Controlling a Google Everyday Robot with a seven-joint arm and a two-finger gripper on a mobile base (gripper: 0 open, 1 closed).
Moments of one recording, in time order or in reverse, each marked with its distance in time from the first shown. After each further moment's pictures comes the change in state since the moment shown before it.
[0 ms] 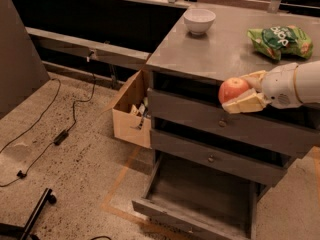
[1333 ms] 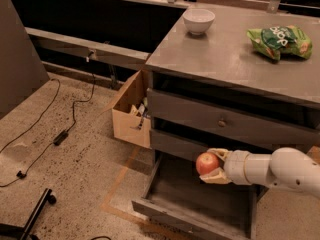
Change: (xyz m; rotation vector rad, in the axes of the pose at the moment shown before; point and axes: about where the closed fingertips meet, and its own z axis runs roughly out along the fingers) arm 0.192 0.109 0.155 -0.047 0.038 -0.161
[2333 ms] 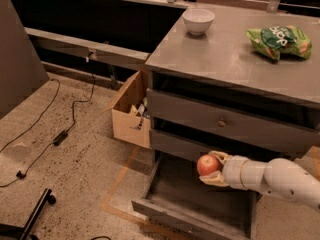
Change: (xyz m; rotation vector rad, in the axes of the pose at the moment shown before) arm 0.026 -0.004 0.019 0.085 0.017 0.023
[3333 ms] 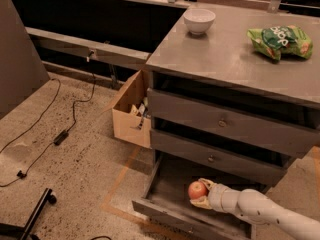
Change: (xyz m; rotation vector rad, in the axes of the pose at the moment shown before) arm 0.140 0.068 0.134 -0.014 0.026 0.060
